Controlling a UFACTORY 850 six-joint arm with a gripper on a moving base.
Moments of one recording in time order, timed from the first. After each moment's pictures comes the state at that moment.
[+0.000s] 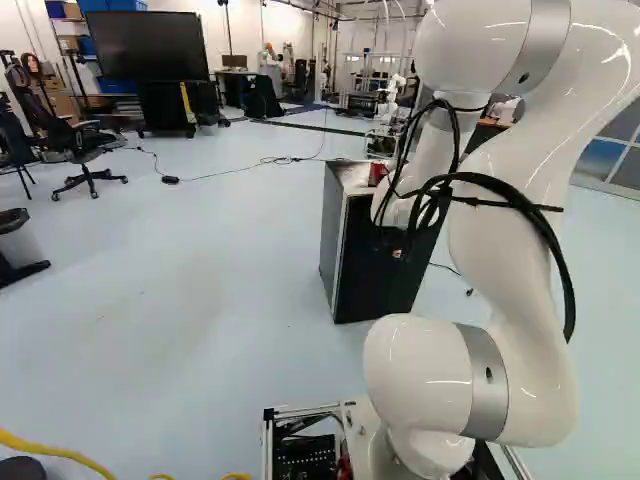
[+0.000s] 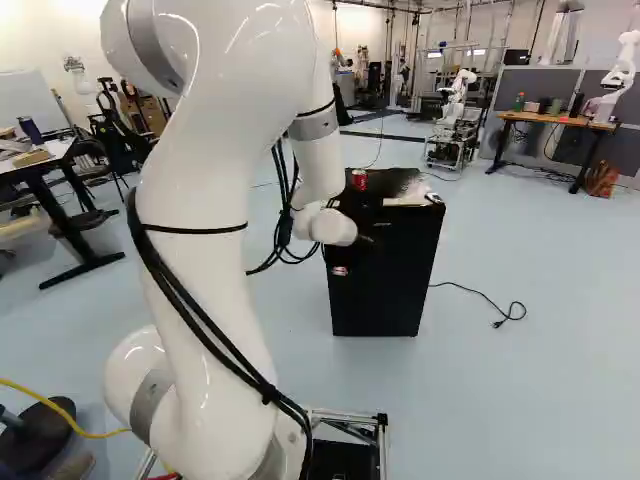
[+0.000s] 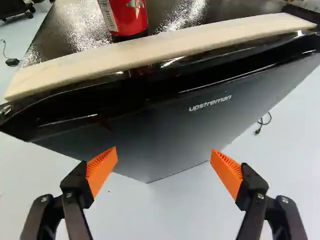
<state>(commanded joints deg) -19.5 -23.6 -38.5 -8.1 36.6 6.0</state>
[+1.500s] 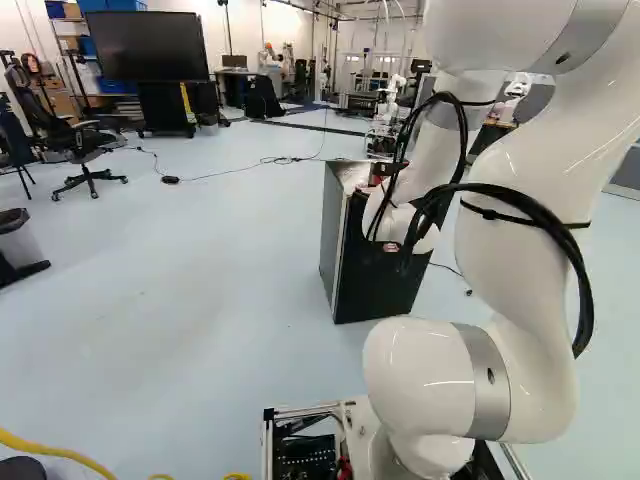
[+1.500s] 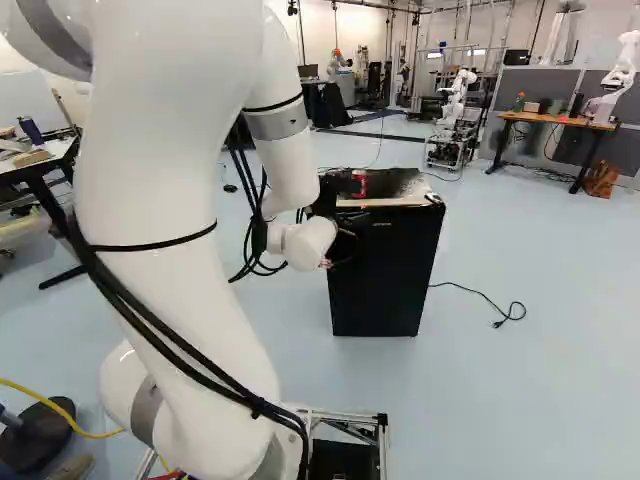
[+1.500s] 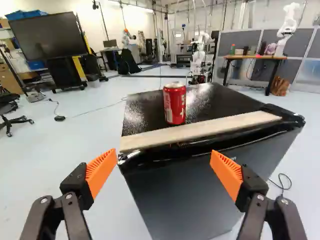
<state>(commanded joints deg) -15.0 -15.3 -27.8 -8.1 68.4 6.0</state>
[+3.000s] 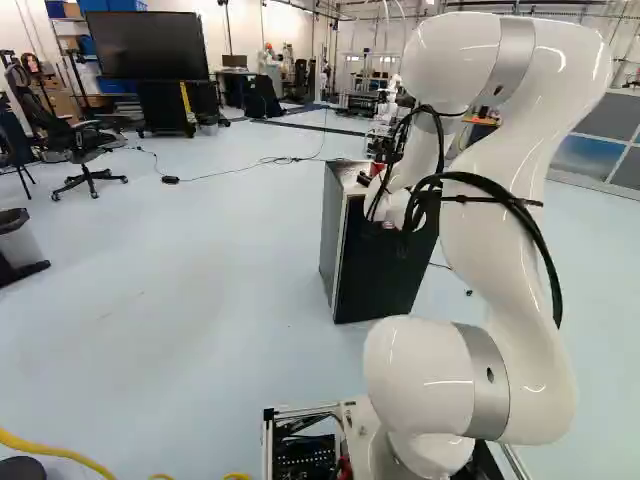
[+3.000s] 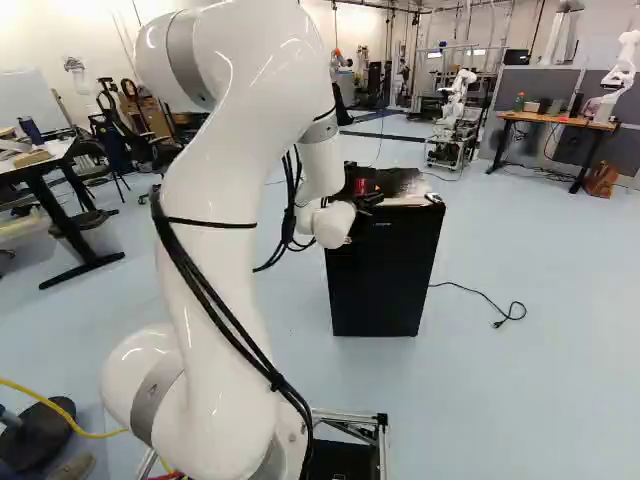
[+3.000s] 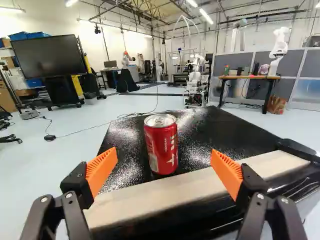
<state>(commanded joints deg) -16.7 -31.2 -48.1 -8.1 69.3 6.0</state>
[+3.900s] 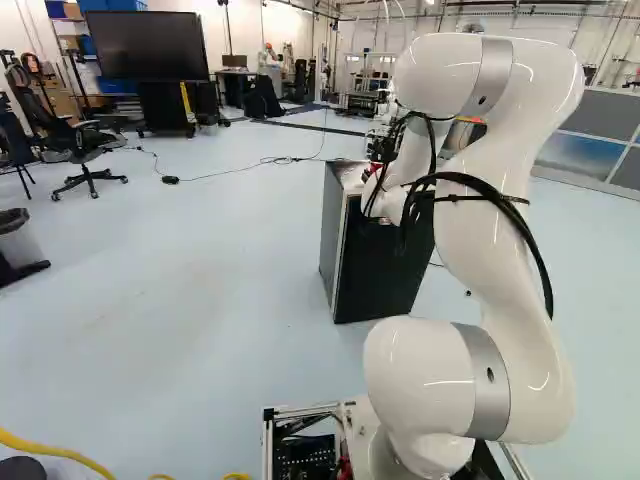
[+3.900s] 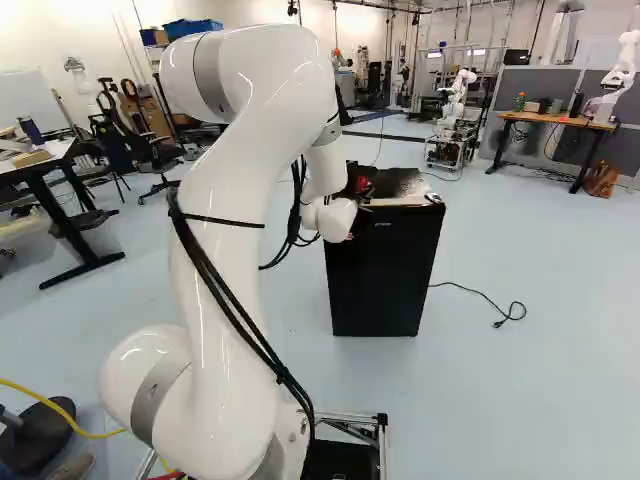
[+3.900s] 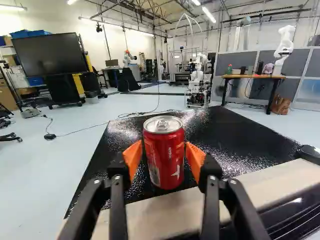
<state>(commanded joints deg) -16.0 -35.0 -53.3 -8.1 67.8 6.0</state>
